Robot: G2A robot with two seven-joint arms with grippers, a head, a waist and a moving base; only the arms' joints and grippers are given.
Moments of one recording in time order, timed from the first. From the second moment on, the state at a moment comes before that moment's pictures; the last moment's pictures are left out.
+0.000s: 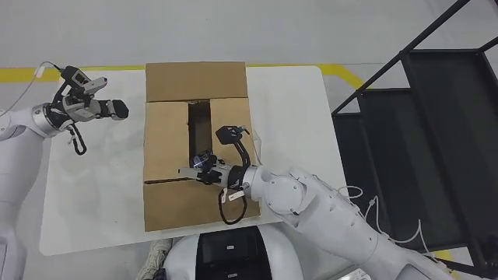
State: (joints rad) left arm 0.64 -0.94 -1.09 -0.68 -0.82 -0.26 -1.48; right arm -1.21 -1.20 0.77 -1.82 -0.20 0.14 0.47
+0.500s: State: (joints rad) left arm 0.70 -0.93 -1.12 -0.82 -0.77 -0.22 -1.46; right arm -1.04 -1.29 0.65 -1.61 -0.03 0.19 0.48
